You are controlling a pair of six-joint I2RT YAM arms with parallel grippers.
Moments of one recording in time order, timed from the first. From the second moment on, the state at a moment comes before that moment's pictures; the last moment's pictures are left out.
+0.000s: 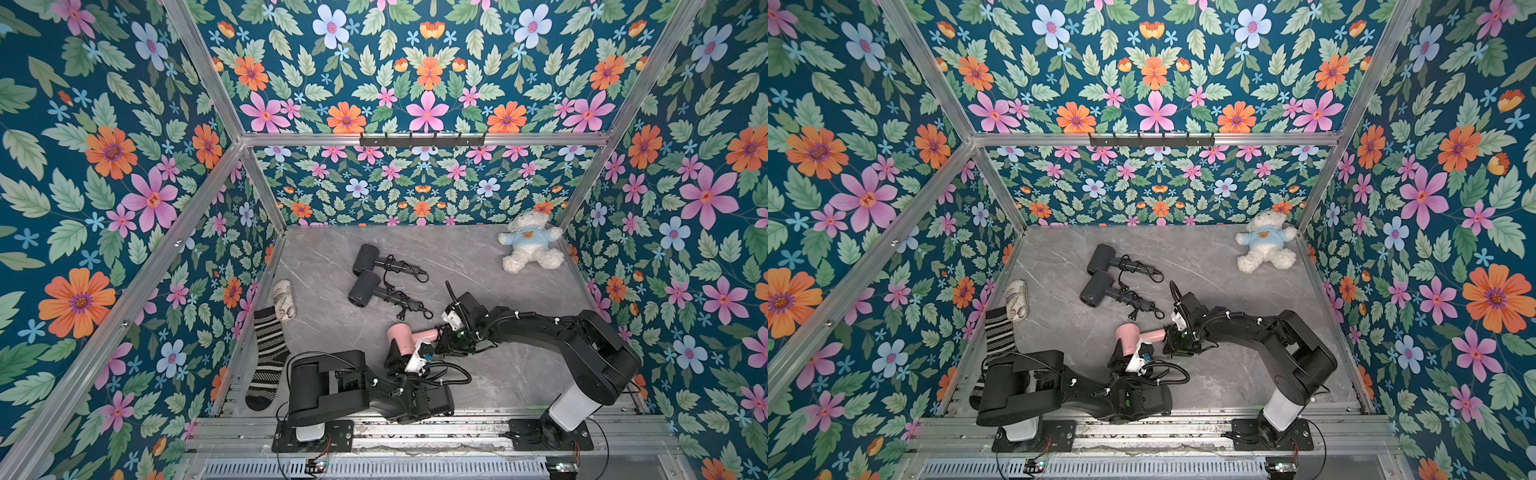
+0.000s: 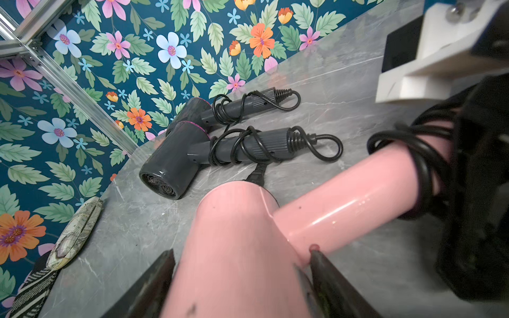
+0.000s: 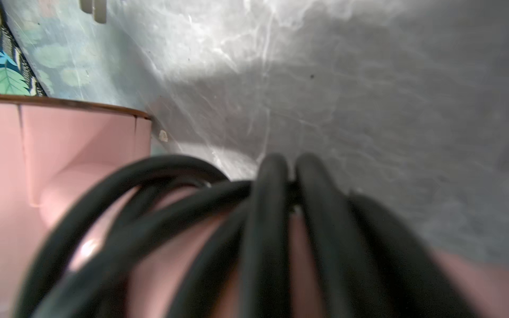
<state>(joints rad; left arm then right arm) -1.47 1.80 0.64 -0.09 -1.36 -0.79 0.66 1.67 0.83 -0.37 -0.45 0.68</state>
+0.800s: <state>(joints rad) -1.39 1.64 0.58 -0.06 -0.91 -0.80 0.69 1.75 0.98 -0.52 -0.34 0.69</state>
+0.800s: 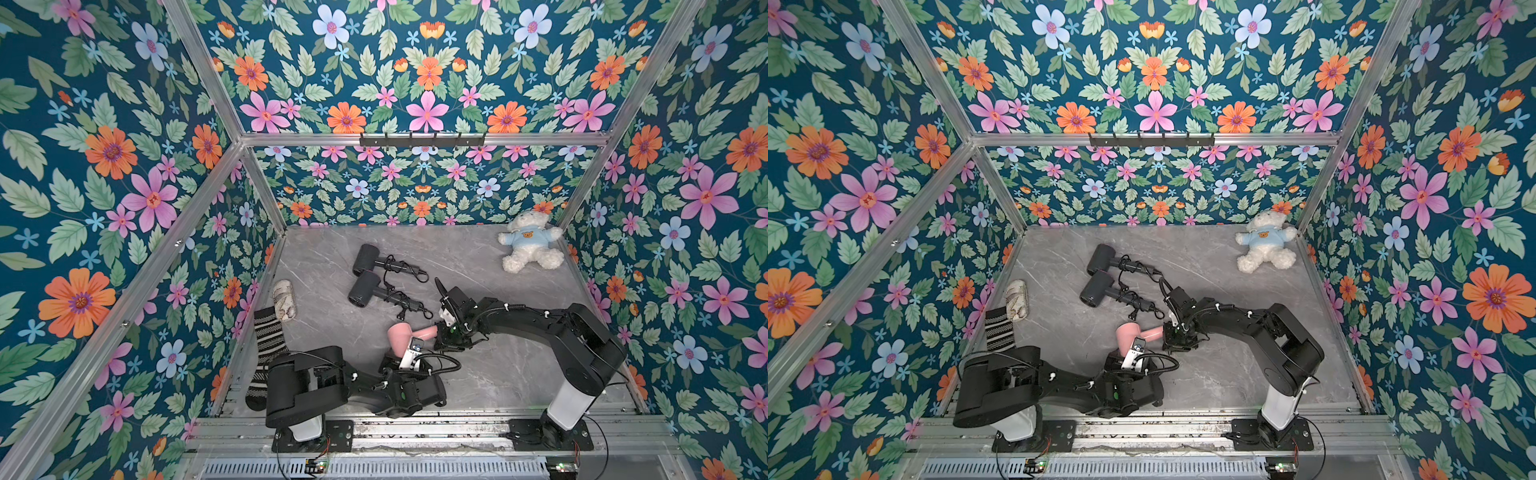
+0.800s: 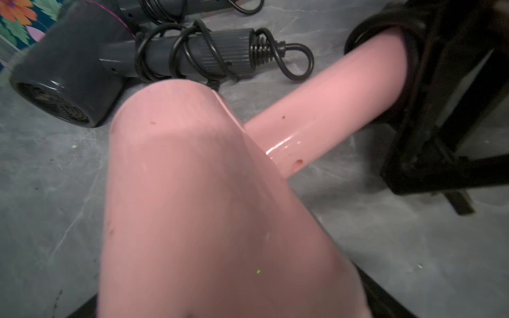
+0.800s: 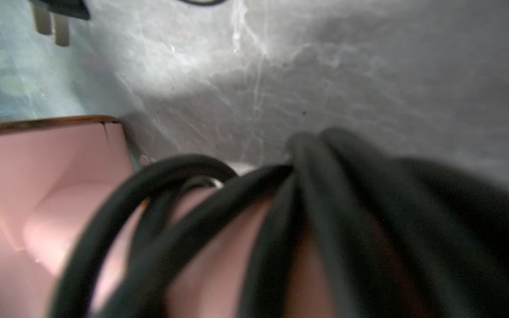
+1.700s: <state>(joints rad) -1.18 1.26 0.54 -0.09 -0.53 -0.67 0.69 1.61 1.02 -0.82 -0.29 0.65</state>
